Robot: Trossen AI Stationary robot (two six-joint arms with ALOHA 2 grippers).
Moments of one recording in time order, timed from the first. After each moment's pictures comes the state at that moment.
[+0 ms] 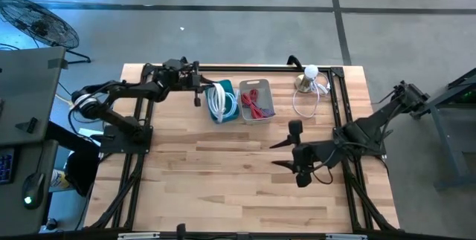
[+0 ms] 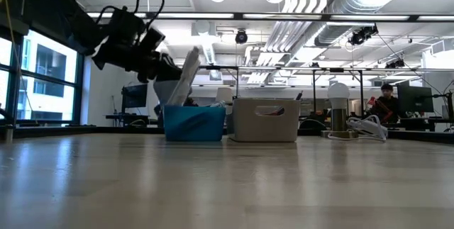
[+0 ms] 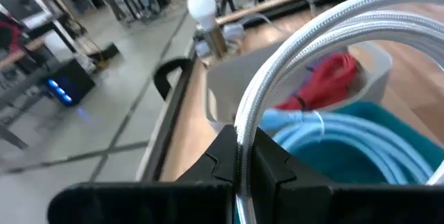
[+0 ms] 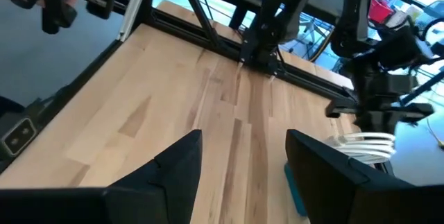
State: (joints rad) left arm 0.77 1.43 0.52 0.69 0.59 0.55; right arm 0.56 1.22 1.13 -0.36 0.51 -0.11
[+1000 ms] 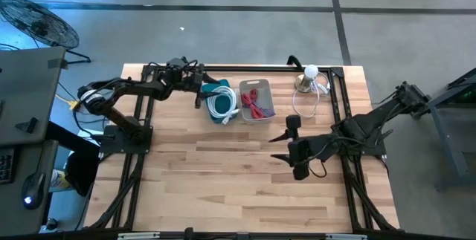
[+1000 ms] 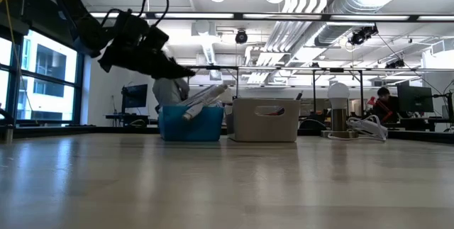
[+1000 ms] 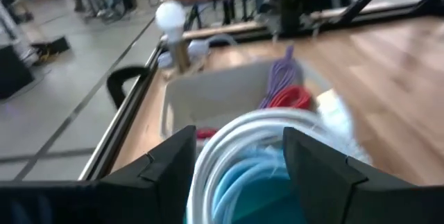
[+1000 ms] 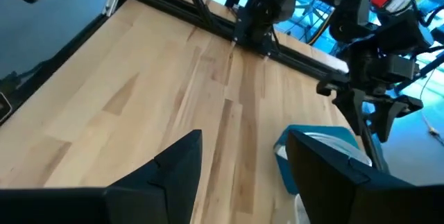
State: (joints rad) left arm 0.77 1.50 0.56 0.71 0.74 0.36; right arm 0.49 1.22 1.13 -0.43 0.47 -0.13
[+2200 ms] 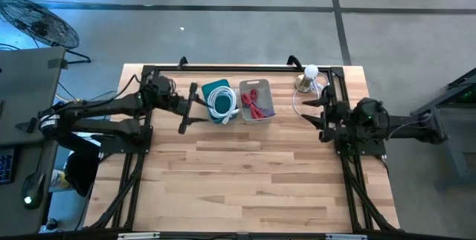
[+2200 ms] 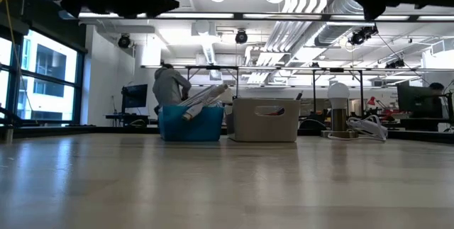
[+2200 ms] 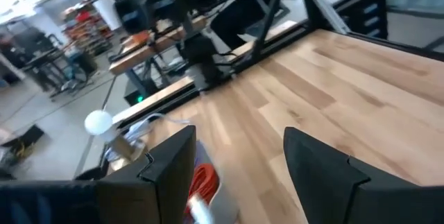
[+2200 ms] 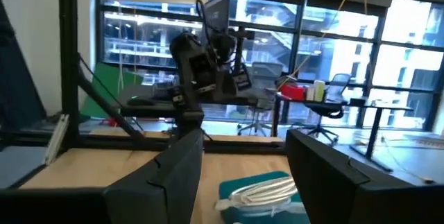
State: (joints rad) left arm 0.34 0.91 0.56 0.20 0.52 0.55; right arm -0.09 0.32 0.26 0.25 0.02 -0.10
